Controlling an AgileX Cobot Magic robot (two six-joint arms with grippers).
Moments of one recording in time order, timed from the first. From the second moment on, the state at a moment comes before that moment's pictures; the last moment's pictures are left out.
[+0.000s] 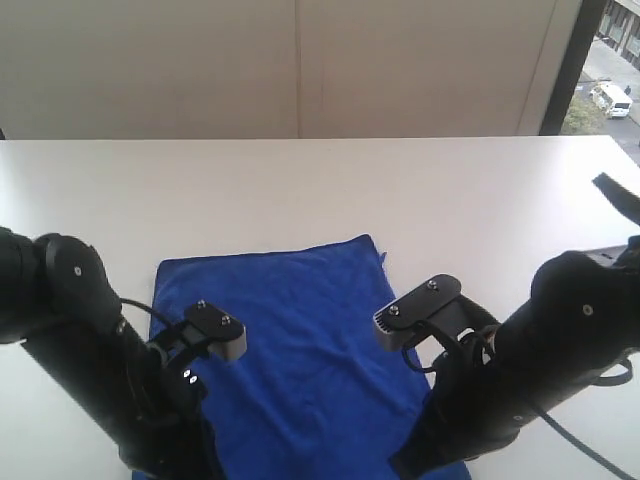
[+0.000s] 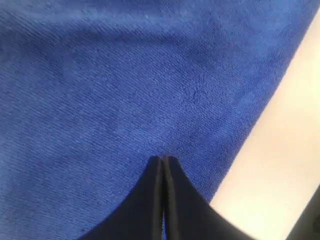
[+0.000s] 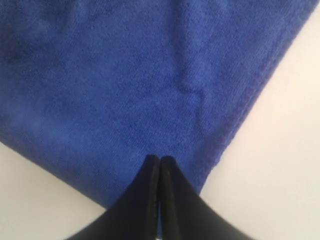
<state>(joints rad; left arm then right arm) -0.63 1.66 -0.73 -0.73 0.70 0.81 0.45 1.51 -0.66 0.29 0.53 -0.31</state>
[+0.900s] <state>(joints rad) -0.65 1.64 -0.63 -0.67 0.65 0.67 0.49 1.64 -0.65 0.23 0.43 -0.22</state>
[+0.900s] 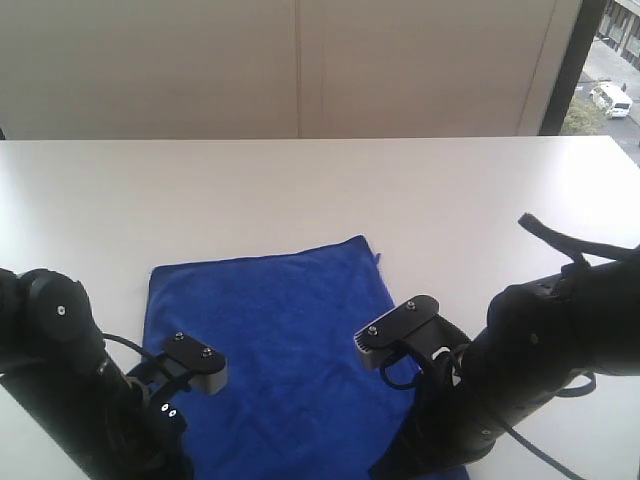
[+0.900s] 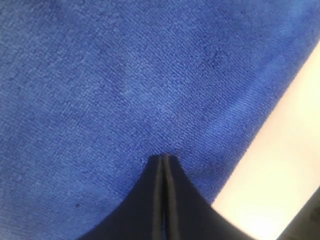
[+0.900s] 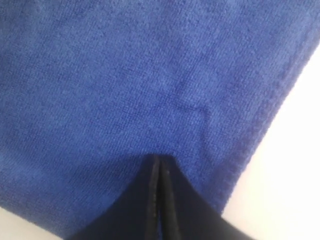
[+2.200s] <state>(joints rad) -0.66 1.38 -0.43 -0.53 0.54 0.52 0.57 1.56 -0.58 0.25 0.39 -0.21</state>
